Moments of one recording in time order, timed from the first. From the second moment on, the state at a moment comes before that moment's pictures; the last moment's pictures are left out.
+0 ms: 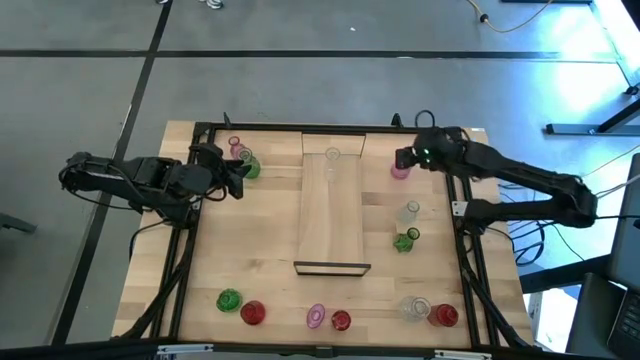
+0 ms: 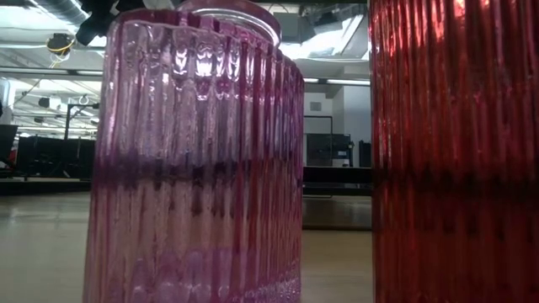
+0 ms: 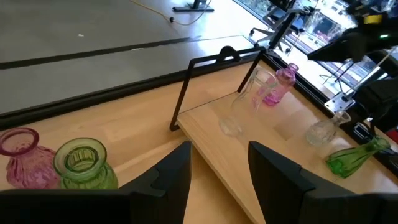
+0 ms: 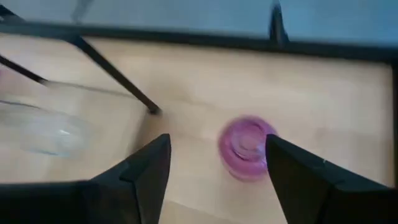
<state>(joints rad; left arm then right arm) -0.15 0.77 0.88 -0.75 -0.77 -0.85 -0.46 1.03 0.86 -0.77 0.35 0.81</state>
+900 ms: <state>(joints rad) -0.15 0.77 0.88 -0.75 -0.74 -0.86 -0.56 1.23 0.90 -0.80 0.27 0.73</state>
